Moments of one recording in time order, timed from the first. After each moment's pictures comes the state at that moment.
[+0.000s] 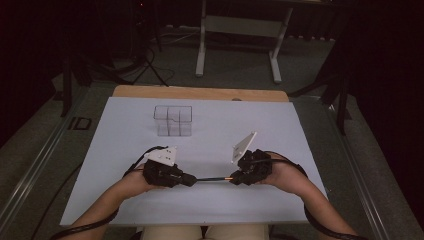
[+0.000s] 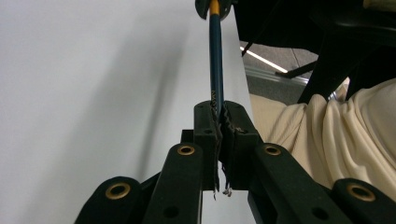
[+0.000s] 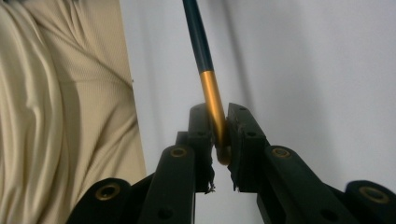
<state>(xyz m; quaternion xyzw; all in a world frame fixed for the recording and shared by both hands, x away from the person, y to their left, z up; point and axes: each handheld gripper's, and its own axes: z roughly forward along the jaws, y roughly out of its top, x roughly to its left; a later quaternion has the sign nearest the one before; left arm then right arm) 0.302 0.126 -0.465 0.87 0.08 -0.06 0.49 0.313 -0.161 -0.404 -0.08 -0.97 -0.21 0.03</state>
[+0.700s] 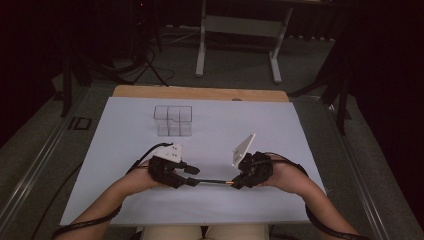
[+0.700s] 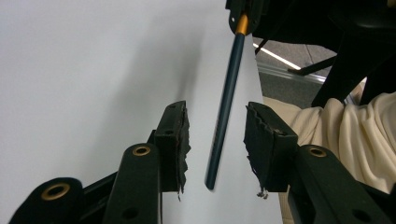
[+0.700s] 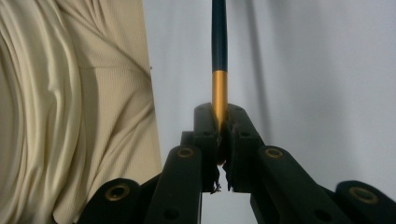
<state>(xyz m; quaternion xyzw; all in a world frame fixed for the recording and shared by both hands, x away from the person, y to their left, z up) 0.308 0.113 -0.455 0.87 0.09 -0.04 0.47 0.311 -0.162 -0.406 -0.06 -0.98 -0.20 0.06</state>
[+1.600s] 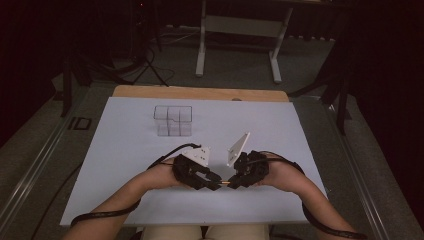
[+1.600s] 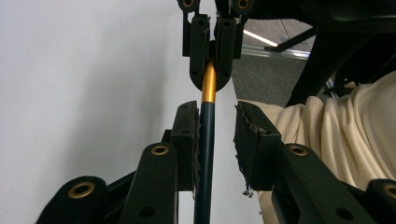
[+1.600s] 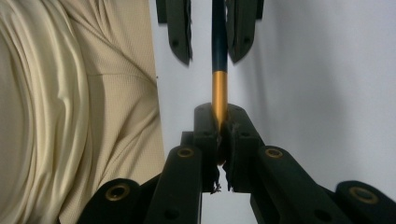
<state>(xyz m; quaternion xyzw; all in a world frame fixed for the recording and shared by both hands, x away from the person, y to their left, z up) 0.309 0.050 -0.439 0.90 0.02 -0.06 0.43 0.310 -0.149 -0.402 -0.05 -0.98 -0.20 0.06</state>
